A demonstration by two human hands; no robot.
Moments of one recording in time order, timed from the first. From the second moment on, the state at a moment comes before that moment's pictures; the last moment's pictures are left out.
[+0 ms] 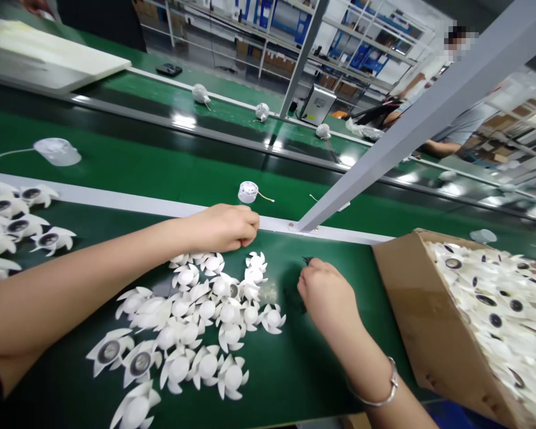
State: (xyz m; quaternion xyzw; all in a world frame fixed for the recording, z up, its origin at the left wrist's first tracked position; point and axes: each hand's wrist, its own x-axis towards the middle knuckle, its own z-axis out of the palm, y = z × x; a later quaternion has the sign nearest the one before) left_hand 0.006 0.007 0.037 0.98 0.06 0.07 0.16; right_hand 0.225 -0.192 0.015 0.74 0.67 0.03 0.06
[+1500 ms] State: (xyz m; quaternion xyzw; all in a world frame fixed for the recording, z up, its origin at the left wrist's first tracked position) left_hand 0.005 0.027 0.015 0.88 0.18 0.07 0.43; right_hand 0.165 -0.089 0.020 0.48 0.87 0.07 -0.07
